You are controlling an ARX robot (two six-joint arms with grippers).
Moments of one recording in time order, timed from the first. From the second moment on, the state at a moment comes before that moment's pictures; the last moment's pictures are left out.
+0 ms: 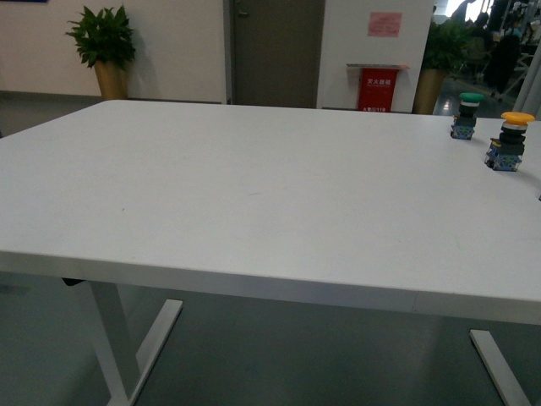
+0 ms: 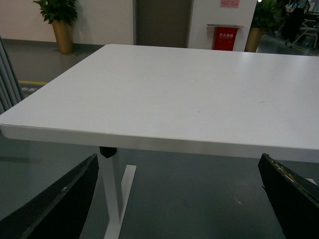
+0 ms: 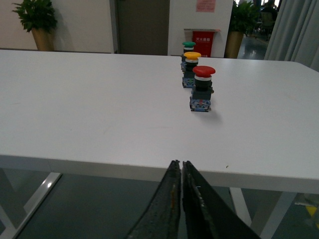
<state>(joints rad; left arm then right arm) 0.00 0.00 0.02 0.00 0.00 0.00 0.00 0.00 0.01 0.00 0.00 -0.01</state>
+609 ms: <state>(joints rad) 0.00 0.00 0.02 0.00 0.00 0.00 0.00 0.00 0.01 0.00 0.00 -0.01</state>
